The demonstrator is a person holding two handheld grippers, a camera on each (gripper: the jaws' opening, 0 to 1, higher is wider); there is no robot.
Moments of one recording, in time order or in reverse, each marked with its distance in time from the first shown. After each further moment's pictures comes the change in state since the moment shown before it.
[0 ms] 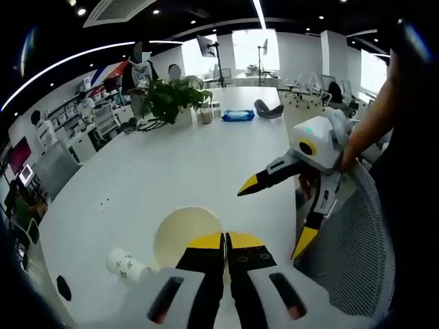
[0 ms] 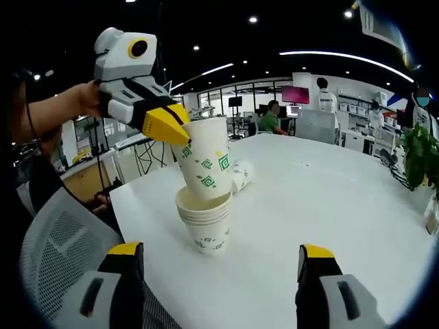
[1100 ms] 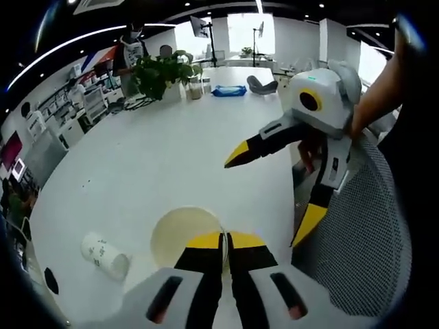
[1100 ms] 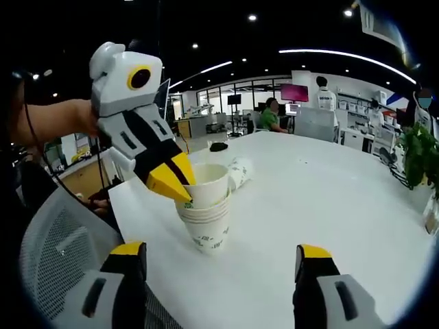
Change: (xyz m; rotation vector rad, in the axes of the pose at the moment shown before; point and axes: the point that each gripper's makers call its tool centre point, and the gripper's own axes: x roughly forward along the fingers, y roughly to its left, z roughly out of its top) left arm 0.039 -0.017 -0.047 -0.022 0.112 -0.046; right arm 0.001 -0.003 -0.006 0.002 0.020 -0.005
